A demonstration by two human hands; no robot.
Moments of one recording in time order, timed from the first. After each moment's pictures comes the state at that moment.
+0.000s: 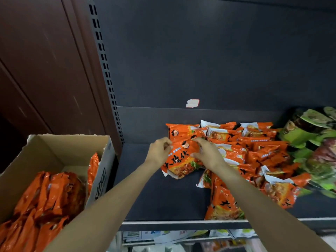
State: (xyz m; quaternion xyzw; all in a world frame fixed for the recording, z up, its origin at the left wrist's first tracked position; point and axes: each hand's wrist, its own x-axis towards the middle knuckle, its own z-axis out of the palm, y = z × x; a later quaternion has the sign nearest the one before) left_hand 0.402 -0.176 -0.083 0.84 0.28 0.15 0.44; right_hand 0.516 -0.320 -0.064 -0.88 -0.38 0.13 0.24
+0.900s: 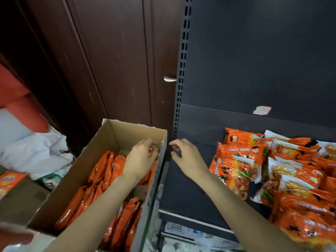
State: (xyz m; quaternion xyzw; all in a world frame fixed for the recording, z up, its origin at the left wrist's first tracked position) left_hand 0.216 -0.088 -0.070 0.86 0.38 0.24 0.26; right_hand 0.356 -0.181 -0.062 -0.76 -0.56 0.14 0.30
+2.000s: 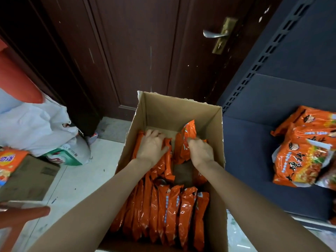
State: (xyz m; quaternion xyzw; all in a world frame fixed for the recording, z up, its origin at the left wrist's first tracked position) left_hand 0.114 0.070 -0.188 0.92 0.35 0.02 0.18; right_hand 0.240 -0.034 -0.172 -0.88 -0.46 0.13 -0.02
